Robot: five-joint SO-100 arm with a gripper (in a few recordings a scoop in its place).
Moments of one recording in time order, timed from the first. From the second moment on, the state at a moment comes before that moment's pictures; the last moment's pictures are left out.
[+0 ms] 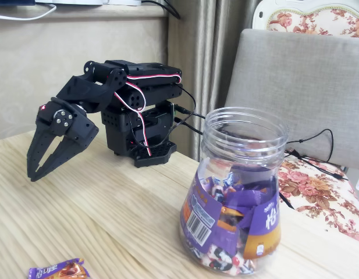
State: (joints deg) arm -7.7 186.7 171.3 59.0 7.1
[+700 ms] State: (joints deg) arm -7.2 186.7 171.3 59.0 7.7
